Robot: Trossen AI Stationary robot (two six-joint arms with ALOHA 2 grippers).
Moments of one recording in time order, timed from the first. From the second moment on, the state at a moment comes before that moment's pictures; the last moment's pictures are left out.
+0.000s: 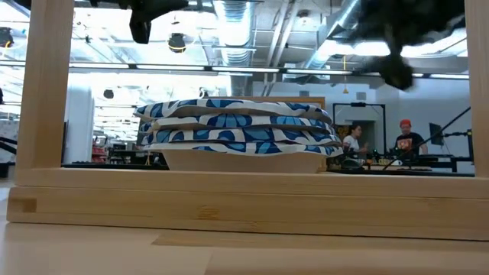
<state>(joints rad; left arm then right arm) -0.09 0.82 0.52 0.47 -0.31 -0.34 0.19 0.96 0.60 -0.20 0.22 1.04</state>
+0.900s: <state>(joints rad) -0.09 0.32 0.36 0.20 -0.14 -0.15 0.08 0.96 0.60 0.22 0.23 0.52</state>
